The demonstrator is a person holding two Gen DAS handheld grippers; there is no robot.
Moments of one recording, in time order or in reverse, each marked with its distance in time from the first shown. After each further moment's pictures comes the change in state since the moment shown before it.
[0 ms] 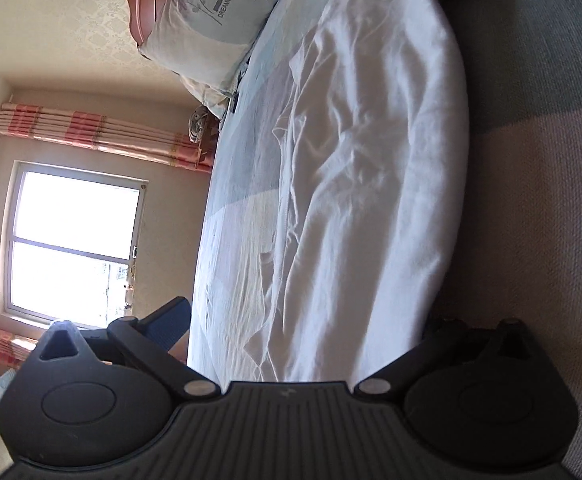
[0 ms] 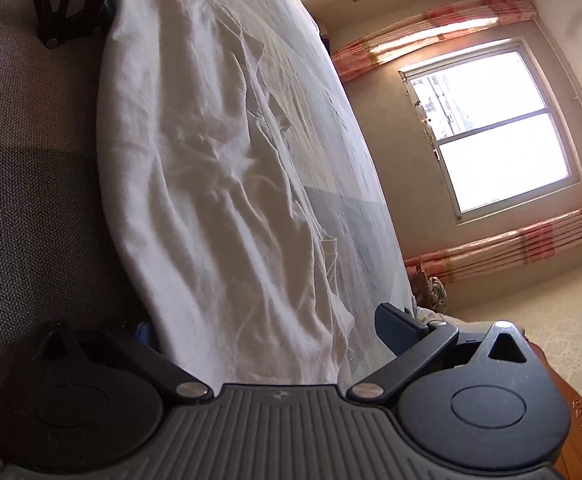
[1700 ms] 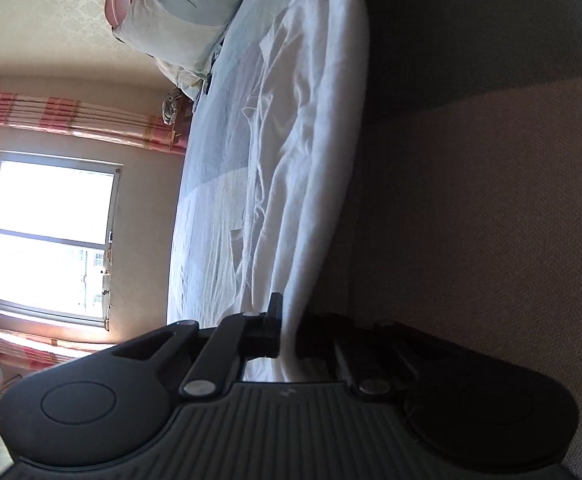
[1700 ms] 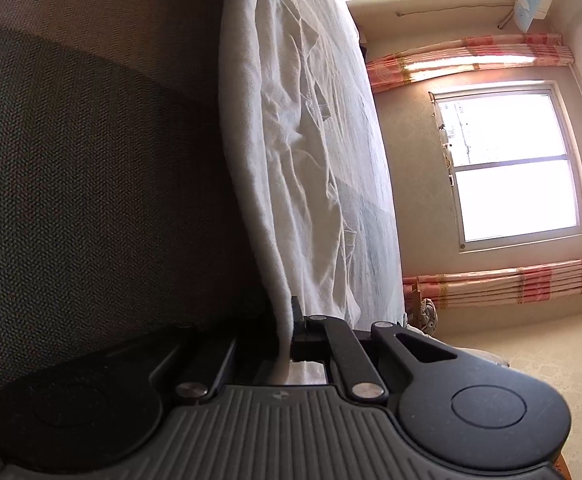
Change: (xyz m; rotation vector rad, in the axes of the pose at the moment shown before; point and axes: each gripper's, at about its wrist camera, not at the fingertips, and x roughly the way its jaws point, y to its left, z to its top) left arm -0.011 -0.007 0.003 0.027 0.043 -0.055; right arm -0.023 0.032 -0.011 -0.198 -0.004 -0.013
